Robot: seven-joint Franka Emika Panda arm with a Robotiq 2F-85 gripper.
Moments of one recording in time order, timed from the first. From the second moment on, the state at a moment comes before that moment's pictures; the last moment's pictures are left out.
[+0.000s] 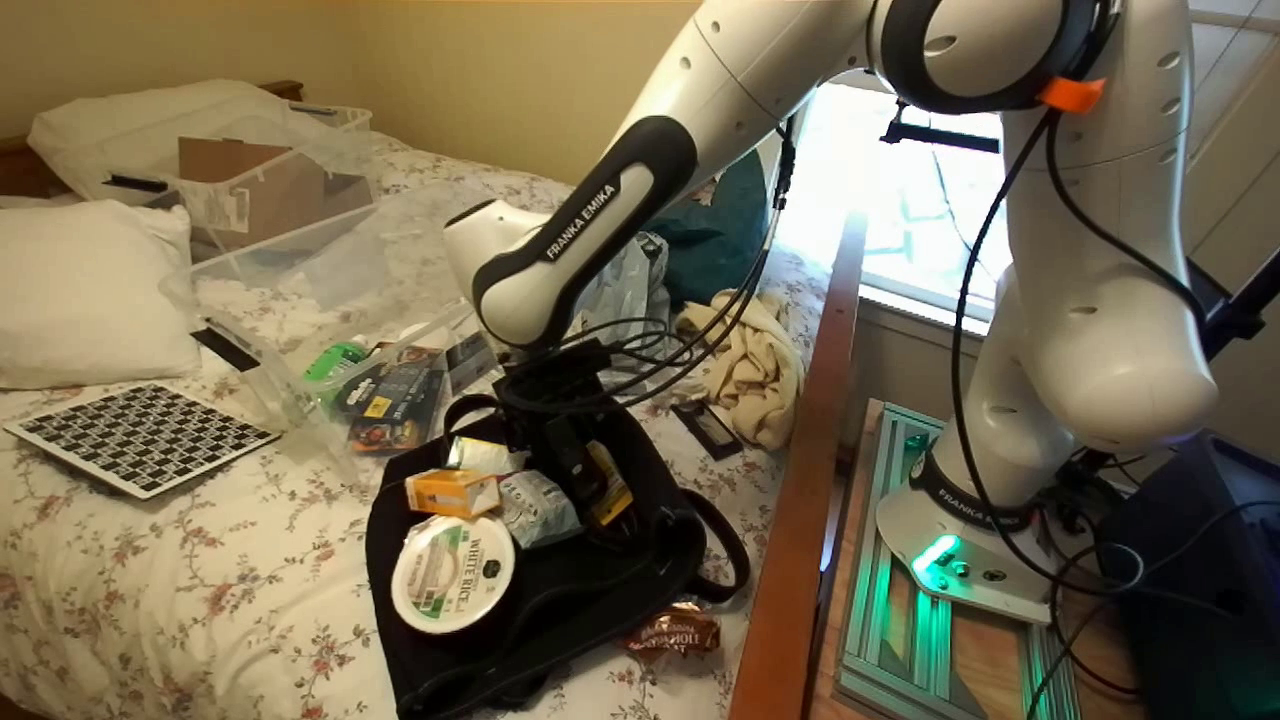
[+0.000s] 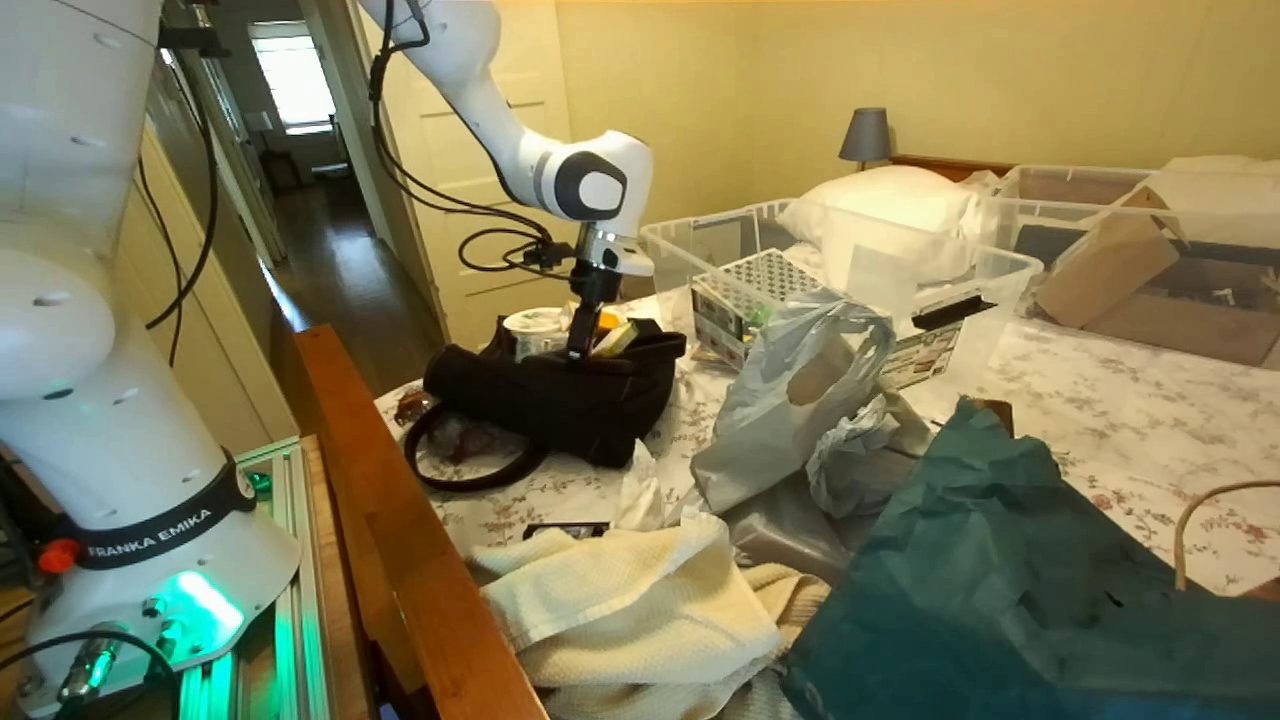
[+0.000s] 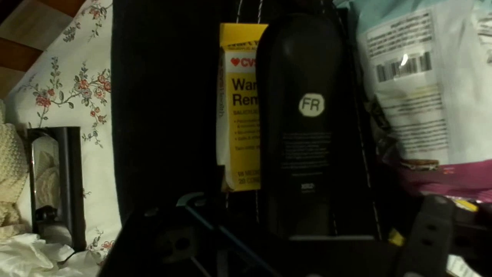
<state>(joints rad) 0.22 0.52 0.01 -1.98 0.07 2.13 0.85</state>
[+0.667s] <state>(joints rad) 0.23 0.56 0.00 -1.96 0.06 2.13 0.89</state>
